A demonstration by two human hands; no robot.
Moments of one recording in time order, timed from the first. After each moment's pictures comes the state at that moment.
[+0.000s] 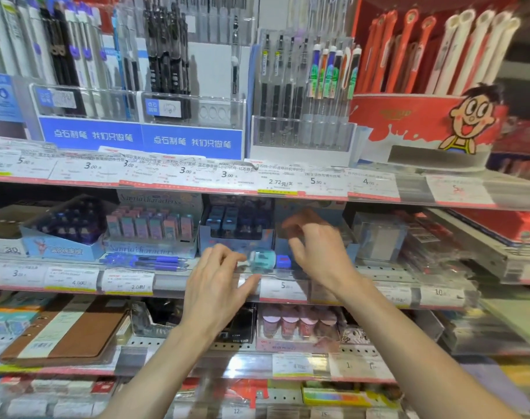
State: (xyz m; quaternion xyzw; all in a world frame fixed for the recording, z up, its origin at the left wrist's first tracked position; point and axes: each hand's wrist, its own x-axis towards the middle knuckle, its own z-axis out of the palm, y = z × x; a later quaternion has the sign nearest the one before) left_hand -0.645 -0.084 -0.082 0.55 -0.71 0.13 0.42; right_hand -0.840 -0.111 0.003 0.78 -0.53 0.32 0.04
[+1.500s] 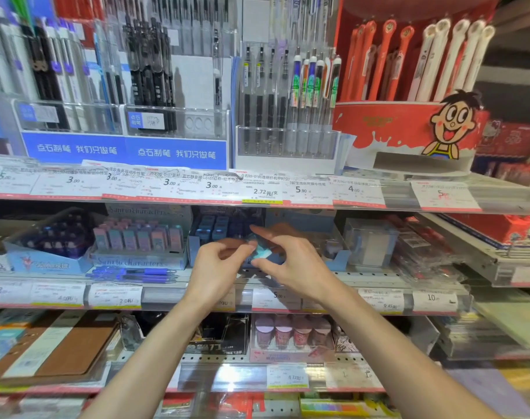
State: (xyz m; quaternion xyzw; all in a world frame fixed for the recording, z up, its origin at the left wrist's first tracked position) left_hand -0.666 -0.098 -0.025 0.52 -0.58 -0.30 0.55; right_hand -0.833 -0.107 0.001 0.82 -0.47 0.33 -0.08
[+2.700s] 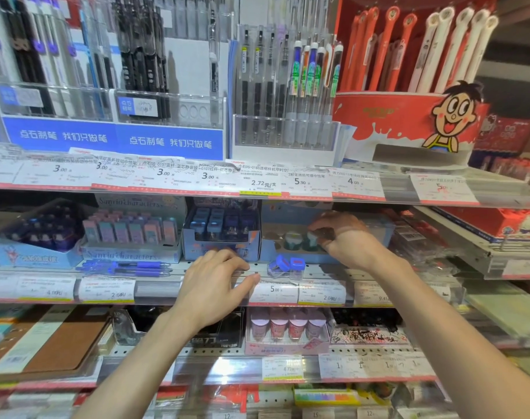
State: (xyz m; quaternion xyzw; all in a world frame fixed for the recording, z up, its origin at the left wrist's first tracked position) left_hand -0.653 -0.101 -0.063 0.57 -0.78 0.05 0.26; right_hand -0.922 -0.146 0.015 0.79 -0.57 0.22 -0.01
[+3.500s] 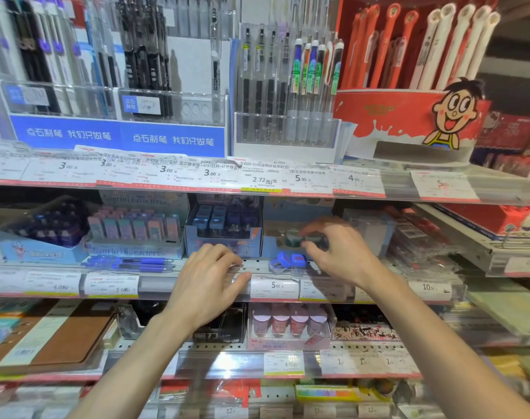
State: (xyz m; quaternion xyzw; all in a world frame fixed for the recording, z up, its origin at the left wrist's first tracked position) left_hand -0.639 -0.097 -0.071 0.53 -0.78 0.10 0.30; right_hand -0.901 -0.113 0.006 0.80 -0.54 0.26 0.01
